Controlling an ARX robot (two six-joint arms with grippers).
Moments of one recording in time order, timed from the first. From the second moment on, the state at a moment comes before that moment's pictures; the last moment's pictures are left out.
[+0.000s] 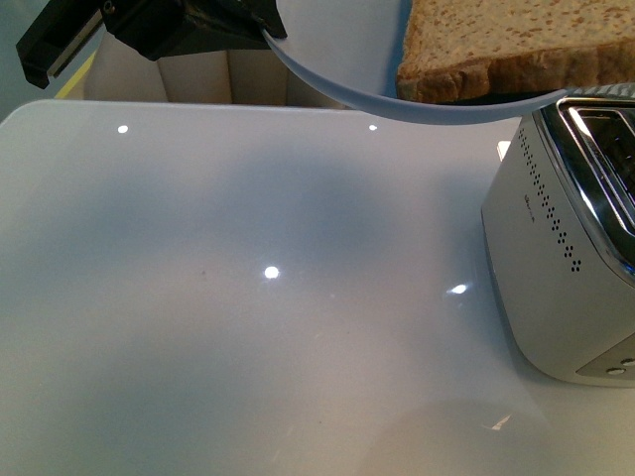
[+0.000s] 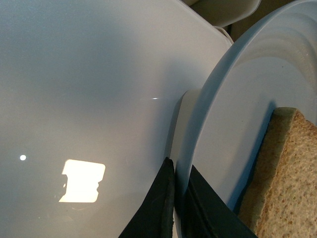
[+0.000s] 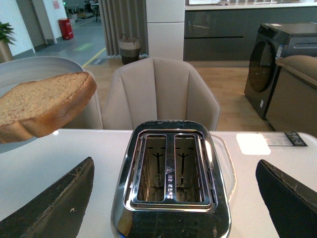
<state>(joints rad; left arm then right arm) -0.45 1.63 1.09 -0.21 0.19 -0.82 0.00 0.00 0.03 0.00 0.00 0.00</state>
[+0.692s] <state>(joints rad) -0.45 1.63 1.10 -0.21 0.19 -0.82 0.08 0.36 0.26 -0.39 0.09 0.24</state>
